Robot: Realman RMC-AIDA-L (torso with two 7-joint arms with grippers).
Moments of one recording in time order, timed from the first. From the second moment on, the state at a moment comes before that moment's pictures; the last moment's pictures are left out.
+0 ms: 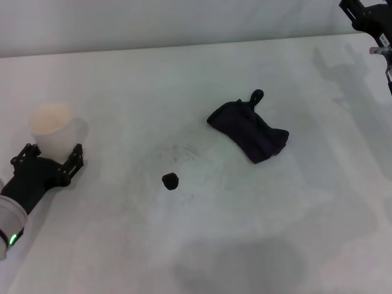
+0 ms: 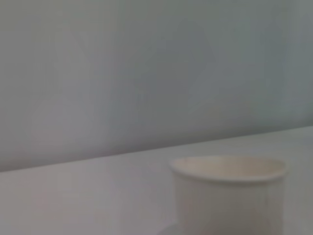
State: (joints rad) left arm -0.45 -2.09 2.84 0.14 -1.08 0.91 -0.25; right arm 0.62 2.03 -0.84 -0.01 2.66 1.08 -2.72
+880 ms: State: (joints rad) left arm -0.39 -2.09 2.84 0.17 -1.08 0.96 -0.24; right arm 0.62 2.03 -0.84 -0.01 2.66 1.08 -2.72
